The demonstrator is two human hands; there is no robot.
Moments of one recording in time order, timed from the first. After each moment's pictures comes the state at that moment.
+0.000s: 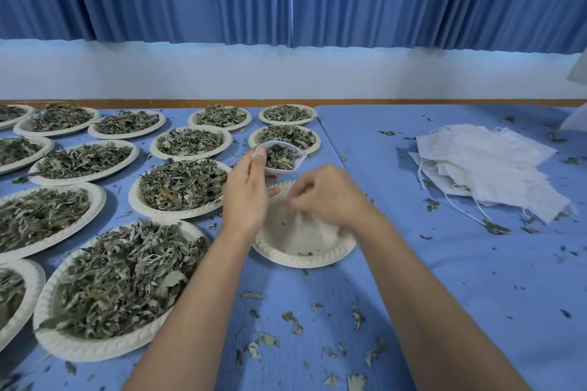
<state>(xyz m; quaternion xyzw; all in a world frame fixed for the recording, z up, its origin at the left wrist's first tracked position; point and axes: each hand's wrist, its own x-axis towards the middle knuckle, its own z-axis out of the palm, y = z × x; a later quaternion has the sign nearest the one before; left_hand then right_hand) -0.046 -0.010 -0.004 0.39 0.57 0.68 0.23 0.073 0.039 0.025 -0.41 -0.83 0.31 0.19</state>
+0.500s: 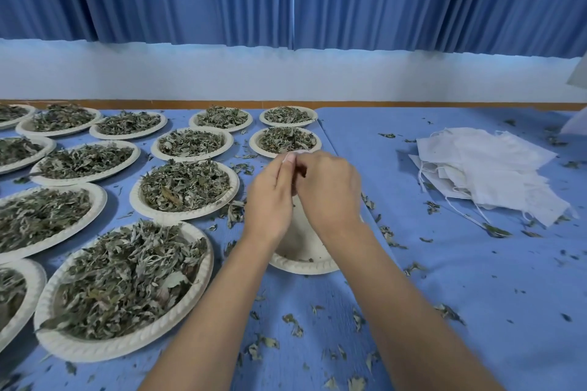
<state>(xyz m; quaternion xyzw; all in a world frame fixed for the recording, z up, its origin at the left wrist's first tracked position) -0.022 -0.007 -0.004 0.48 0.58 0.64 0.17 0.053 0.026 0.024 -0.45 -0.82 0.00 0.37</state>
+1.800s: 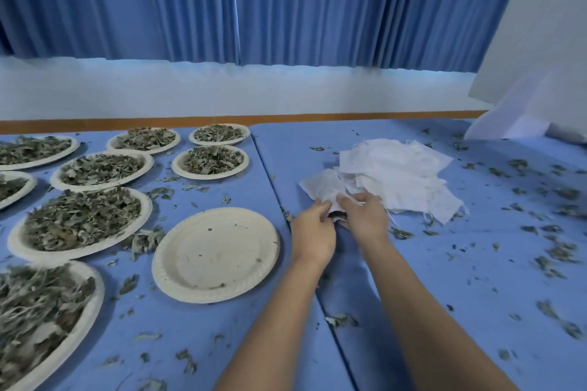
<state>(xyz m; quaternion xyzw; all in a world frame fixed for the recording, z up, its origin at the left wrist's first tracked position) 0.131 0.061 -0.025 0.52 0.62 0.52 0.29 0.210 0.119 -0.022 -0.60 -0.50 0.40 0.48</state>
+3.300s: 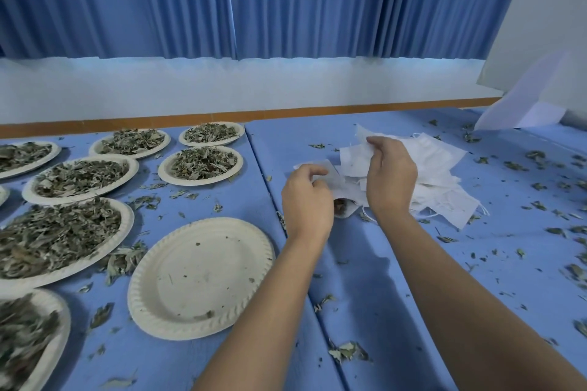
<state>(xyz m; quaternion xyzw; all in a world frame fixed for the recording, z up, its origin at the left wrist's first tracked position) 0.124 0.105 0.002 0.43 0.62 0.61 0.23 0.225 0.177 0.005 -0.53 -0.62 0.01 0.57</state>
